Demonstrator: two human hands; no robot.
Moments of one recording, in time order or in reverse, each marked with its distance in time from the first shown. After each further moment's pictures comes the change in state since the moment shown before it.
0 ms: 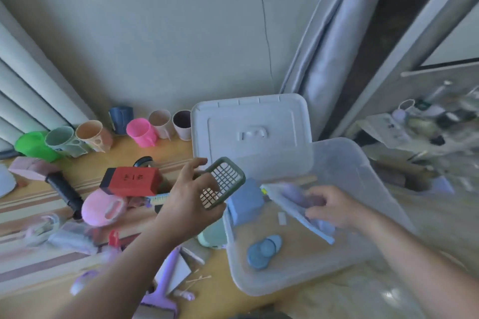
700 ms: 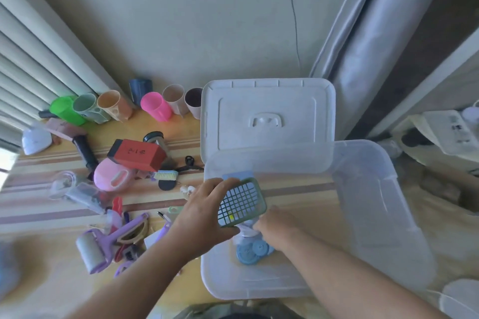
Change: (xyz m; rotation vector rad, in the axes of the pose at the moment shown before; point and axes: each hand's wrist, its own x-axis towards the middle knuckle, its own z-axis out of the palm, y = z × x) left_hand -0.011 0.051 0.078 0.199 -0.139 -0.136; right_hand 0.092 0.027 0.123 -0.860 -0.402 -0.128
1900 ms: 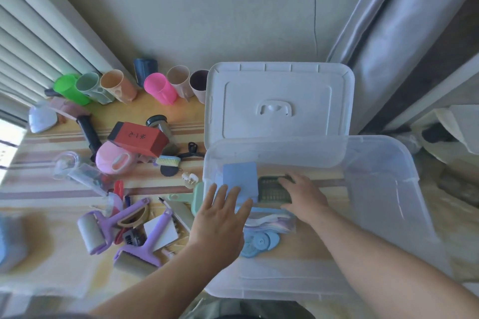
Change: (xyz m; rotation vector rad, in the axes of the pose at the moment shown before) left_hand -0.003 0.020 0.067 0.636 -0.278 -0.040; right_hand 0.037 0.091 0.000 0.118 0.305 -0.018
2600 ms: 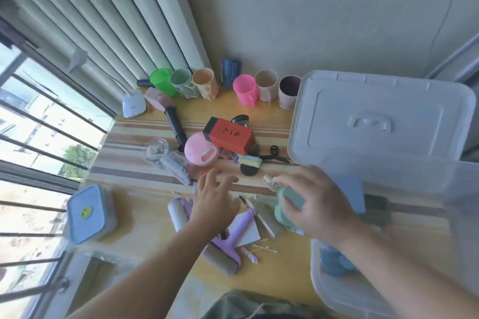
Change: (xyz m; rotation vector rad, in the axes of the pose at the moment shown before) left_hand -0.068 -0.220 0.078 -0.569 0.233 -0.534; right_hand -0.027 -0.257 -0.066 0.338 0.636 -0.645
